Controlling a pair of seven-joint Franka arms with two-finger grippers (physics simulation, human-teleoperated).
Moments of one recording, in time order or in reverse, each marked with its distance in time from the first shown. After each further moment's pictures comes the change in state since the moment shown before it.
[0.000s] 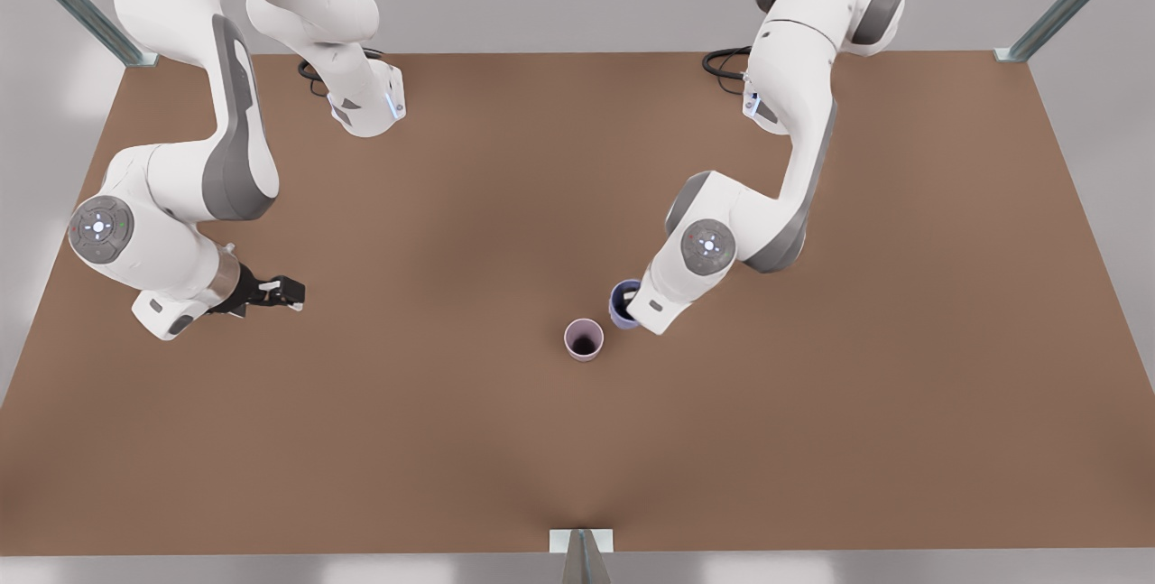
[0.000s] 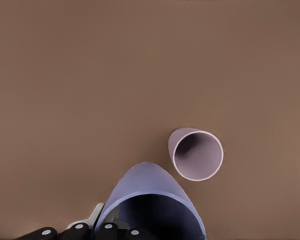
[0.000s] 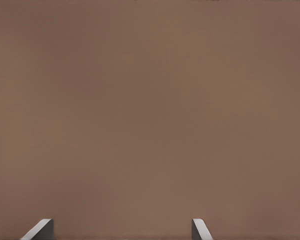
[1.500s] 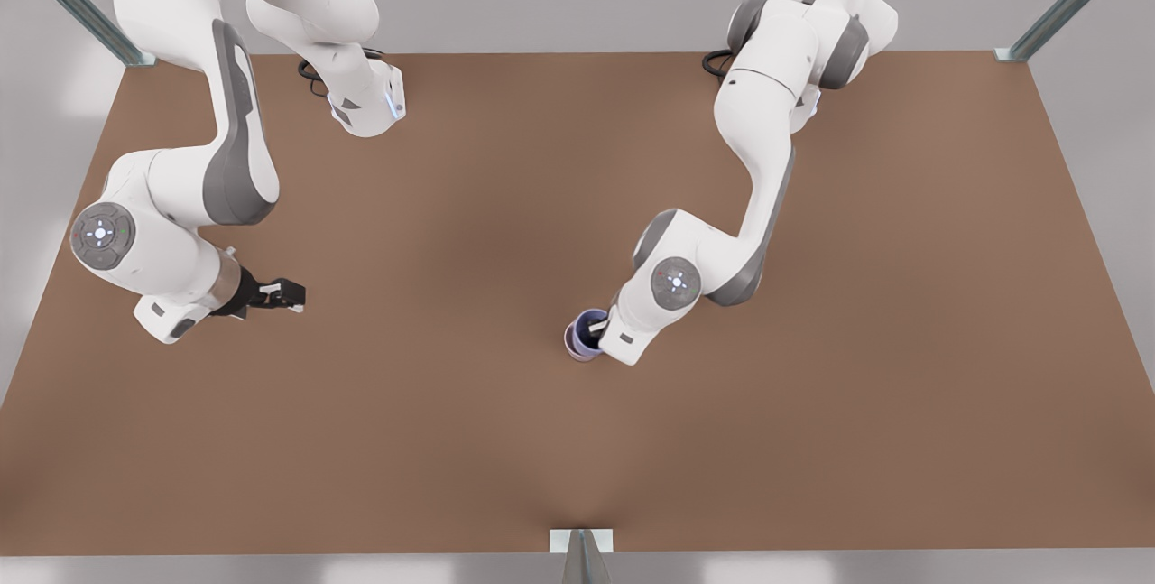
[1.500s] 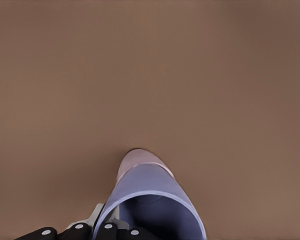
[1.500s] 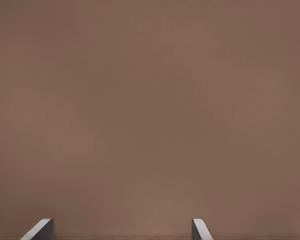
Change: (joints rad) left arm -0.006 0.220 0.000 0.210 -0.112 0.061 -0.109; right arm -0.003 0.012 0.000 0.002 -0.002 -0.003 -0.005
